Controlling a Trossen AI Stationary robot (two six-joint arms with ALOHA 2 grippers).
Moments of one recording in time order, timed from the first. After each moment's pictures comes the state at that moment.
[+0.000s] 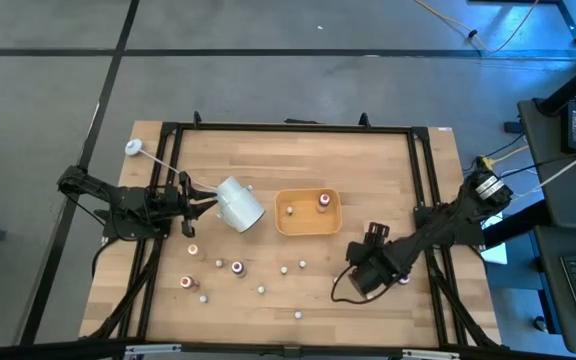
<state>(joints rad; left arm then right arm) -0.36 0.01 0.01 0.10 -0.61 0.00 0.61 1.66 1.02 -0.97 0.35 0.86</state>
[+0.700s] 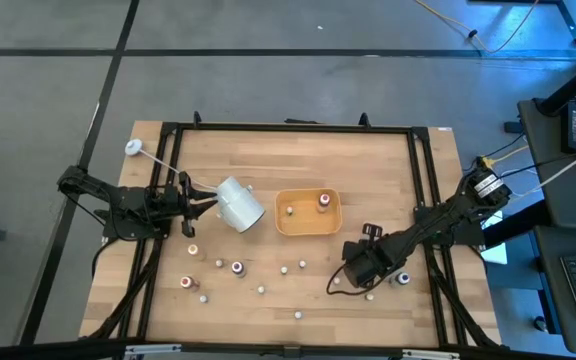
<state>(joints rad) -0.36 0.01 0.01 0.10 -0.61 0.00 0.55 1.66 0.92 -0.77 0.23 0.75</state>
